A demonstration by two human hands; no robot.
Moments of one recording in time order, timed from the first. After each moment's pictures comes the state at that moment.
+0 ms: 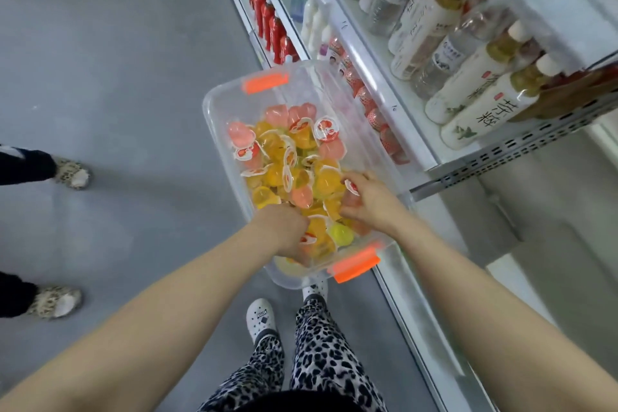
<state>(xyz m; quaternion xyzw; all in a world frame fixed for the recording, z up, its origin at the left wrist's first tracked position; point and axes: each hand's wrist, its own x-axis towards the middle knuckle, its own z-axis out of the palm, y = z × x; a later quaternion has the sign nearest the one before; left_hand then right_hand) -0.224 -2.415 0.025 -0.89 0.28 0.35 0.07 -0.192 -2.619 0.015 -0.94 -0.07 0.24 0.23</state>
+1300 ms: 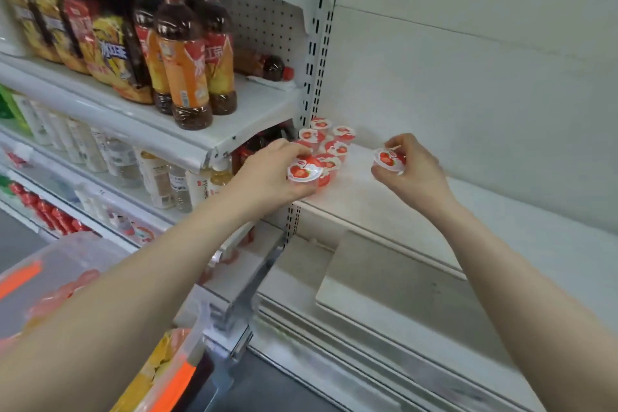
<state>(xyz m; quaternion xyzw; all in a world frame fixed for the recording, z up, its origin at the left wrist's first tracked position) -0.216 -2.722 0.288 -0.83 0.49 -0.02 -0.28 -0.363 -2.937 0.293 -0.89 0.28 -0.26 0.25</state>
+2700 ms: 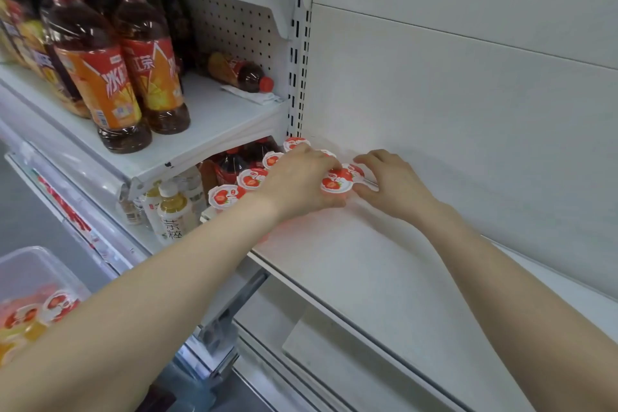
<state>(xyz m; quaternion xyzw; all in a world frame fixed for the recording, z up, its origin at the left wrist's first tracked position) -0.194 -2.907 0.275 -0.85 0.48 -0.09 -0.17 -0.278 -3.102 0.255 -0.98 0.09 -0.13 0.08</state>
